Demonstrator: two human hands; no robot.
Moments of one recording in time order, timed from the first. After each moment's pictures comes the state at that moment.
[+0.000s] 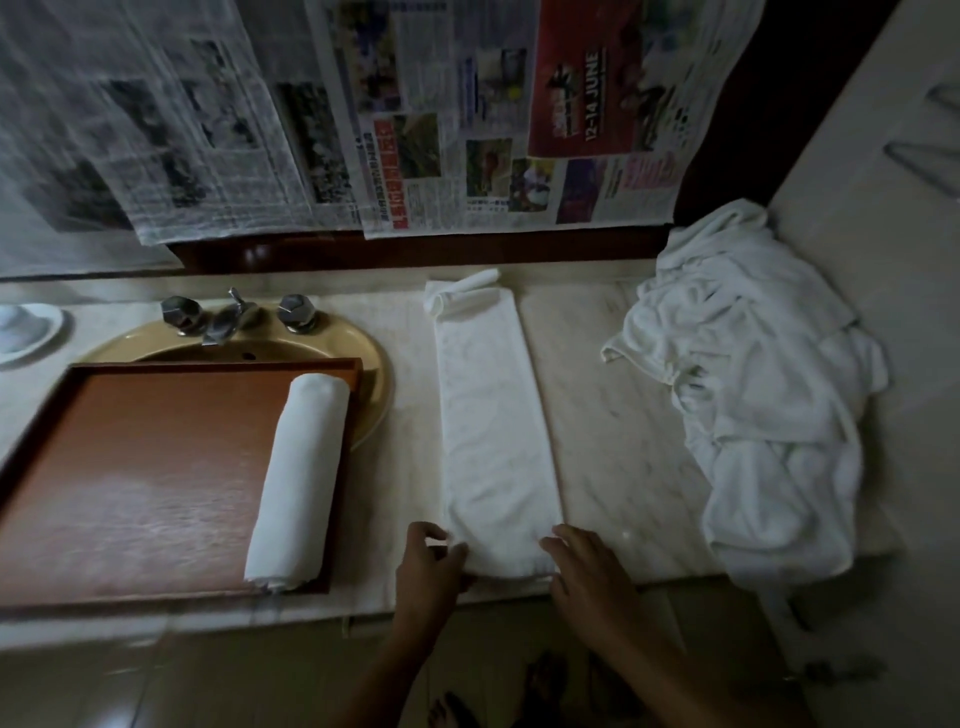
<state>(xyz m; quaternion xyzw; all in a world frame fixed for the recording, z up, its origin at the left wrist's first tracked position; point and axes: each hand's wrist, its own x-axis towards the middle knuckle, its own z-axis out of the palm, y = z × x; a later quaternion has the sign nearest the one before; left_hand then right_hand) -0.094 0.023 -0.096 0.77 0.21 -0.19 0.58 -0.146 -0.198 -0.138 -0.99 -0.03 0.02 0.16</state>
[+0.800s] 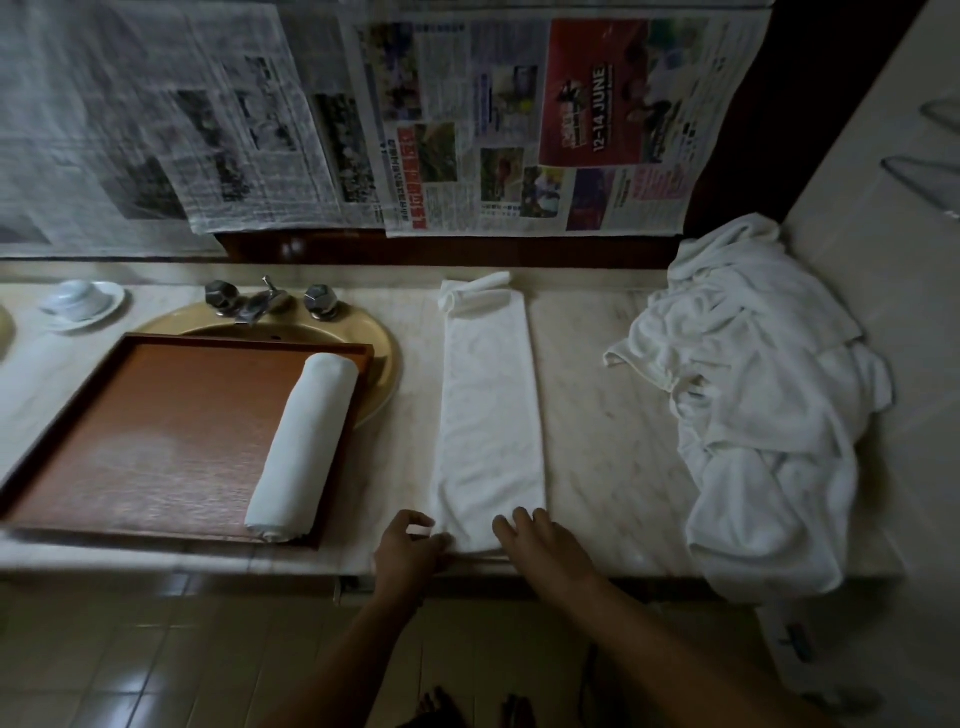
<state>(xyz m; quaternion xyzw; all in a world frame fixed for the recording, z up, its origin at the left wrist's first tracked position) -0.112 0.014 -0.099 0.76 0.27 -0.14 0.57 -0.123 -0.187 -0.105 -0.98 -0.19 0.03 -0.02</state>
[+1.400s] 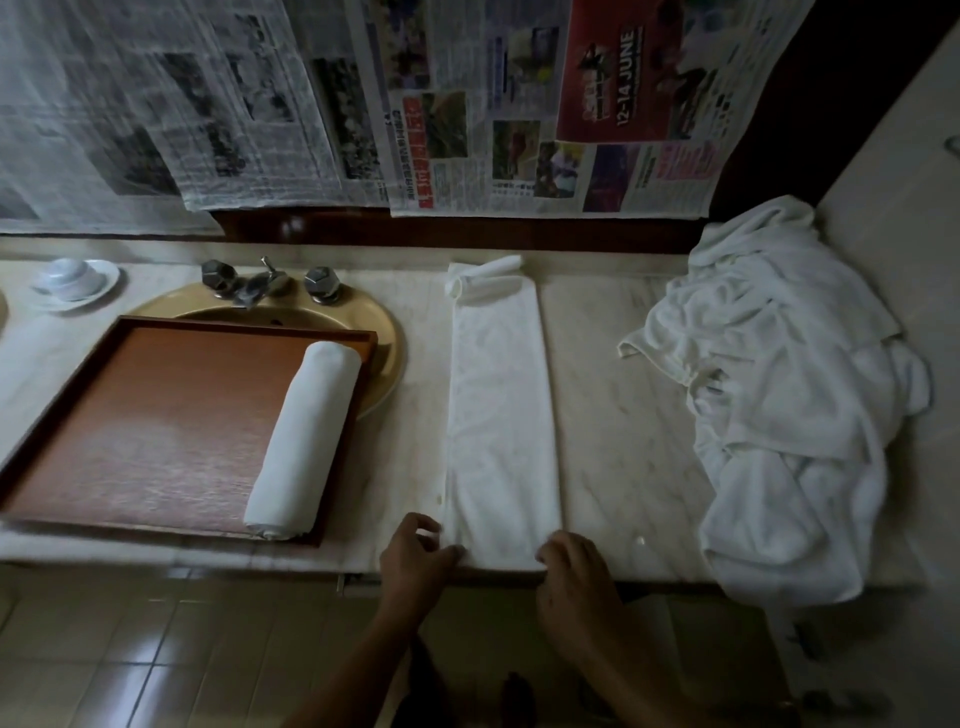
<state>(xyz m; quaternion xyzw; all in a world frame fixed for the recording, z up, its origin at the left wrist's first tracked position) -0.119 0.012 -0.102 0.82 0.23 -0.15 0.51 -0.170 -0.205 -0.147 -0.99 -0.04 0.00 0.15</state>
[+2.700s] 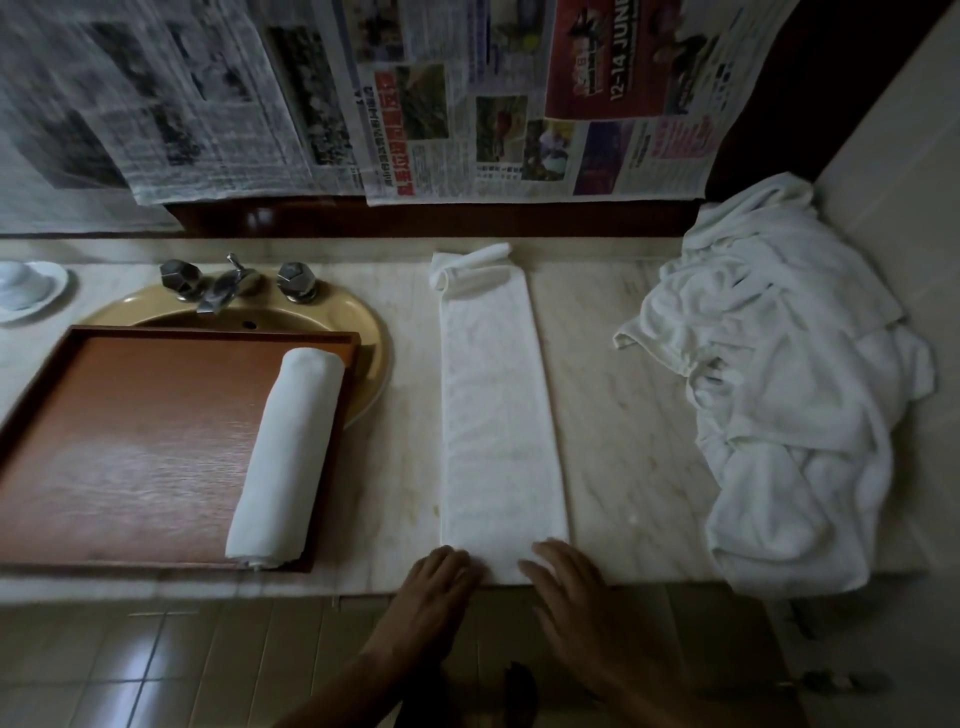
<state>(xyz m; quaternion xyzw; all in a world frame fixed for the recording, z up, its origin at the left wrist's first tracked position) -0.126 0.043 -0.157 0.90 -0.37 -0.04 0.22 -0.175 -0.211 -0.173 -0.97 -0.17 -0.07 0.13</state>
